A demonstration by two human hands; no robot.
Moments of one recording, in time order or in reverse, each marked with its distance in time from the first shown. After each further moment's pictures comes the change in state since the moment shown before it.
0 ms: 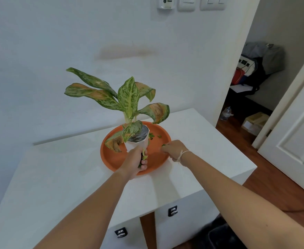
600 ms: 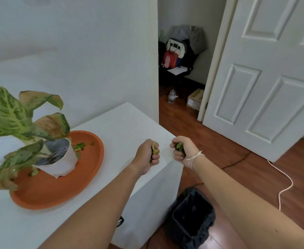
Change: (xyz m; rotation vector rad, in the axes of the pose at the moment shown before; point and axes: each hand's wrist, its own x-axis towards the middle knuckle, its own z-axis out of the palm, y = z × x) left_hand 0.007 -0.044 0.222 0.161 -0.391 -0.097; right_hand -0.042 0.138 -0.178 0.982 0.231 0.153
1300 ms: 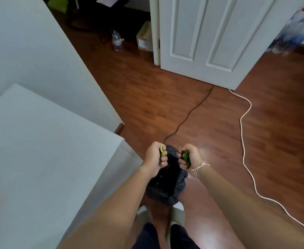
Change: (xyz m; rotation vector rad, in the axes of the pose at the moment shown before) left_hand 0.123 -0.148 0.157 0.124 -0.131 -0.471; right_hand 0.030 0.077 -0.227 0.306 0.379 0.221
